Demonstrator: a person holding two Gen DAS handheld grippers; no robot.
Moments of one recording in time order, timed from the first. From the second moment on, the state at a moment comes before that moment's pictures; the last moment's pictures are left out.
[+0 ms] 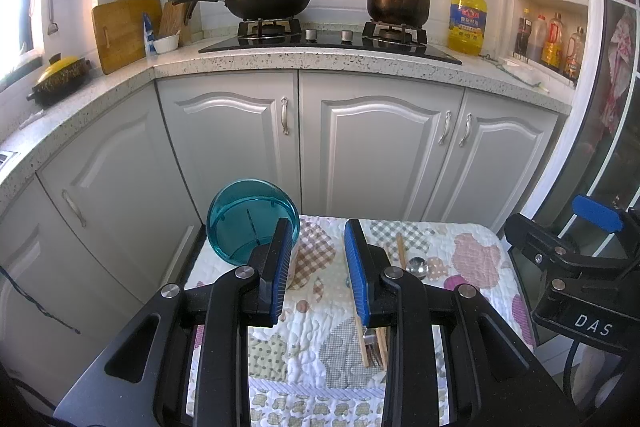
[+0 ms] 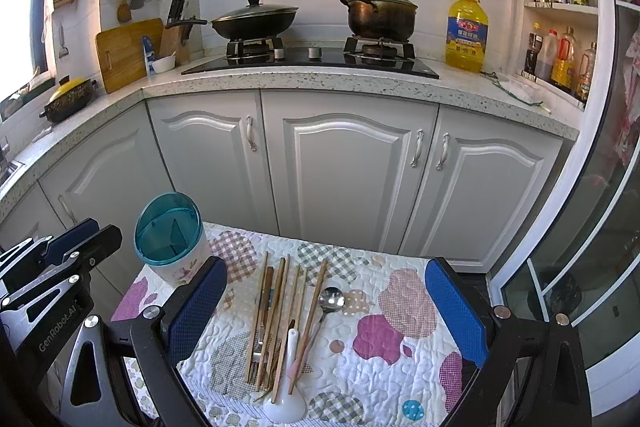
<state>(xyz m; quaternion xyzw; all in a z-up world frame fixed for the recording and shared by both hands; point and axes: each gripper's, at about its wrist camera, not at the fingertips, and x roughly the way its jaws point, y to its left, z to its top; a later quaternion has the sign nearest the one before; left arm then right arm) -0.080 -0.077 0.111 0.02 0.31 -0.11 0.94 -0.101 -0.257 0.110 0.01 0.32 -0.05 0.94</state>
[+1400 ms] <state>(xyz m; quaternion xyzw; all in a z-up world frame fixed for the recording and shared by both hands) -0.060 -0.083 0.089 0.03 0.34 -0.11 0.93 -0.083 -0.257 0.084 0.01 0.36 -0.04 0.93</state>
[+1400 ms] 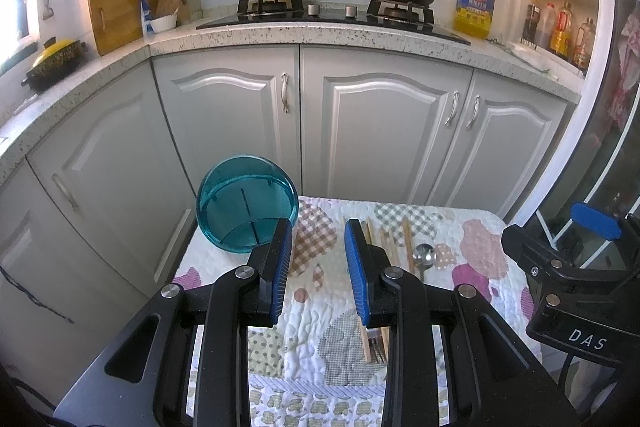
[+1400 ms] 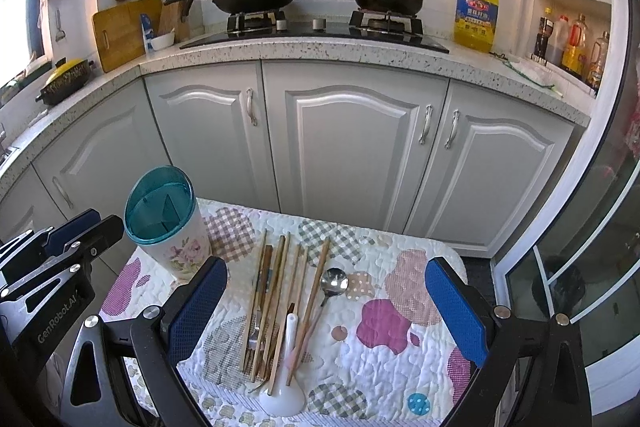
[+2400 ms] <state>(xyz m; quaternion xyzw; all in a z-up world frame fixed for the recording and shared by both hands) 0.019 -0.123 -0.046 0.03 0.51 -0.17 0.84 0.036 -0.338 -0.102 0.13 0.54 0.02 0.83</state>
